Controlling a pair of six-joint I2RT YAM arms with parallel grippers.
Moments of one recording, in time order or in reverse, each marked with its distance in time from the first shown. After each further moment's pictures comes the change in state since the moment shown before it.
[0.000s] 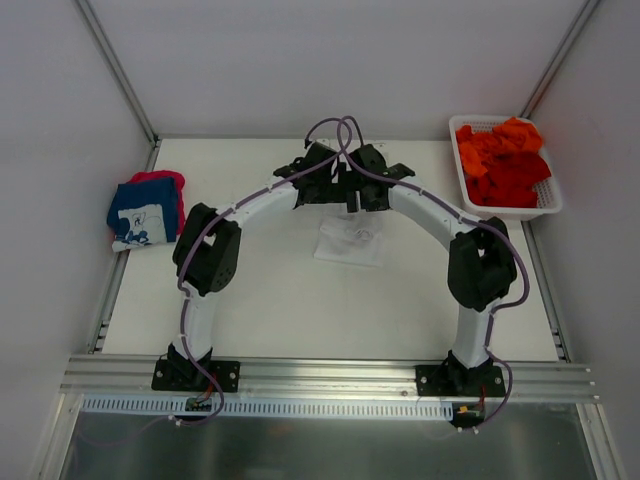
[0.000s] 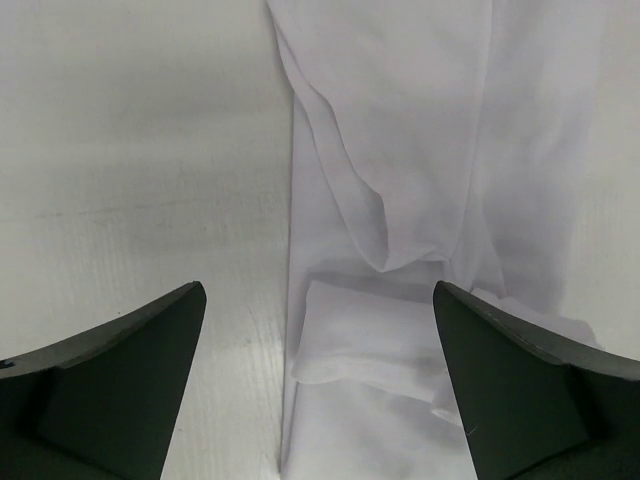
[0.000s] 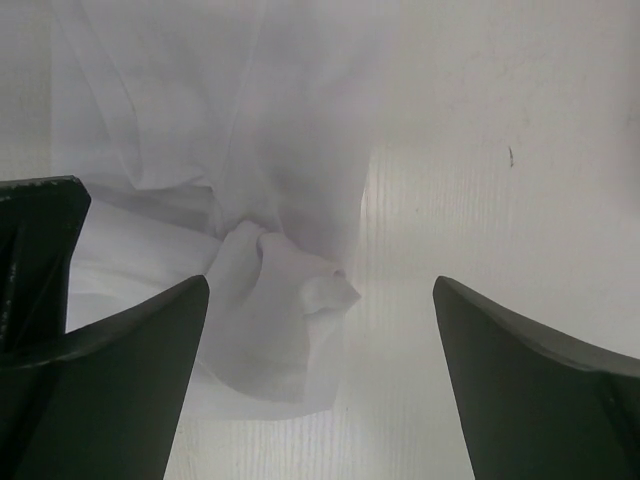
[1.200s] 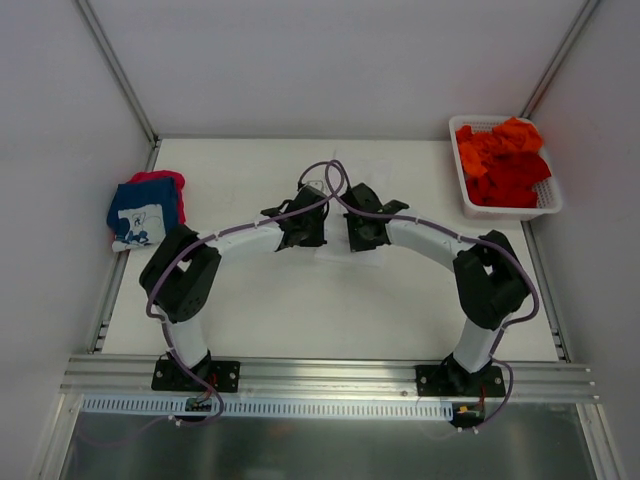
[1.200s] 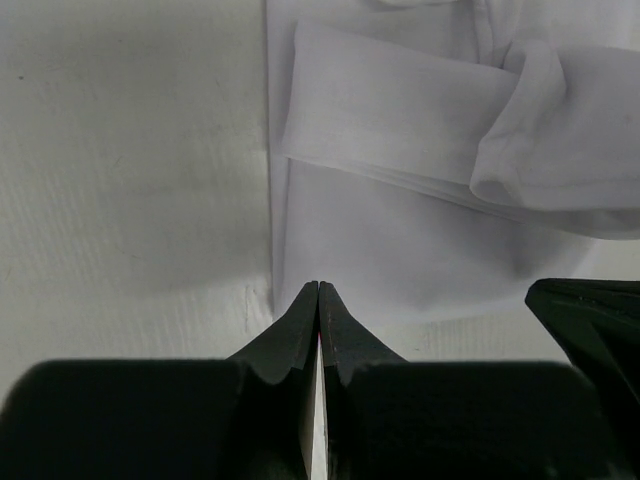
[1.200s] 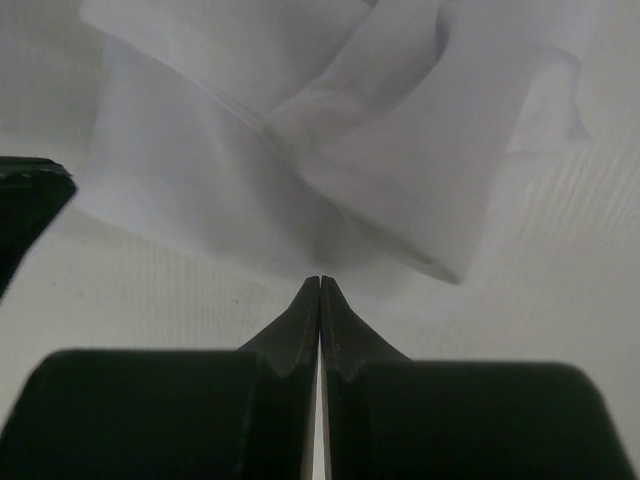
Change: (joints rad) left arm -0.084 -0.293 -0.514 0.167 0.057 -0.085; right arm 0.101 -0.158 -0.372 0.151 -0.246 0.057
